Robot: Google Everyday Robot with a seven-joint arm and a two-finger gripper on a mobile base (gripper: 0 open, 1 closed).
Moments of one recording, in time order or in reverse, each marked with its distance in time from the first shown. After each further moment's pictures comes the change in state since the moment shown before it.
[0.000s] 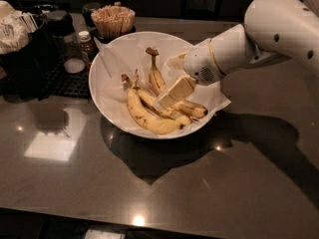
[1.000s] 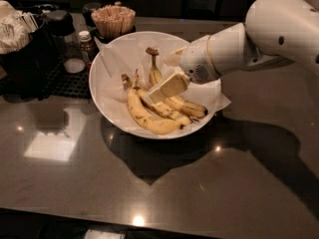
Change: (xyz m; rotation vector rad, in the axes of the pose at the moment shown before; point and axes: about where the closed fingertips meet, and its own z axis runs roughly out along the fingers) arm -0.022 0.005 -0.004 0.073 -0.062 0.027
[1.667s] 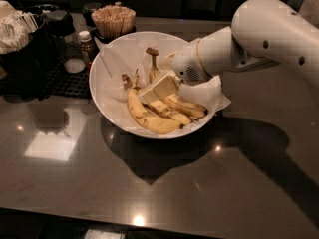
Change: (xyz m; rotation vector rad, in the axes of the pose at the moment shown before) arm 0.004 -0.004 0.019 0.017 0.031 0.032
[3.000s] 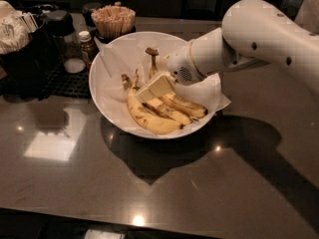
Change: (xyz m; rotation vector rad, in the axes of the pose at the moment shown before) arm 0.001 -0.007 0.014 0.021 0.027 0.028
